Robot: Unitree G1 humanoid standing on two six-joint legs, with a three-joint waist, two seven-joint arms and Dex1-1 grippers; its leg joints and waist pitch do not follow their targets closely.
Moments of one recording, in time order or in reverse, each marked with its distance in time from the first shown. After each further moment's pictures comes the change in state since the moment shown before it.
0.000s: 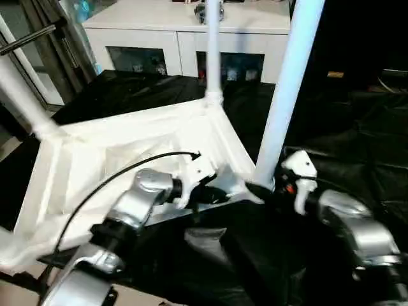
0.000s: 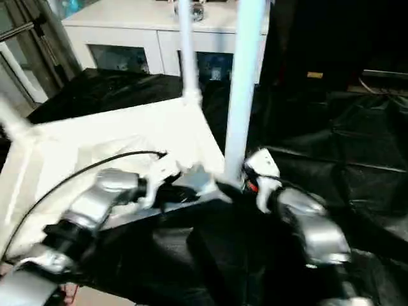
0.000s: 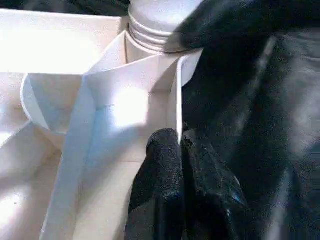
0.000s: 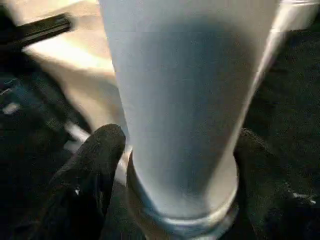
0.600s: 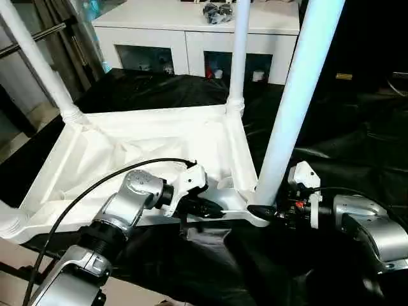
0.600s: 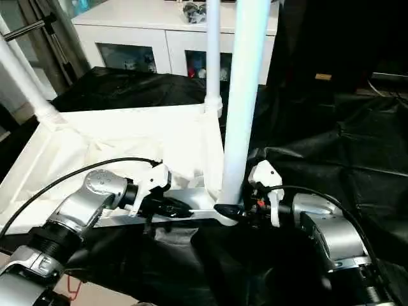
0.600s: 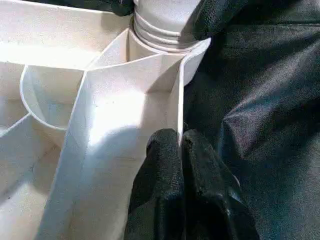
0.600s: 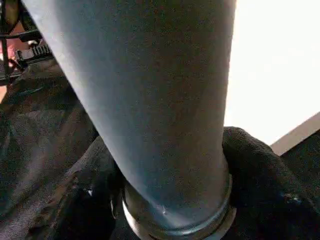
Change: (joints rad) left arm 0.016 0.056 -0.025 -0.015 -0.025 -0.042 -0.153; right arm 0.015 -0.083 0.043 -0.046 0.061 0.059 0.194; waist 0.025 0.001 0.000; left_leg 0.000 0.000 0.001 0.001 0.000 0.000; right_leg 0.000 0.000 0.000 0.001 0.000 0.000
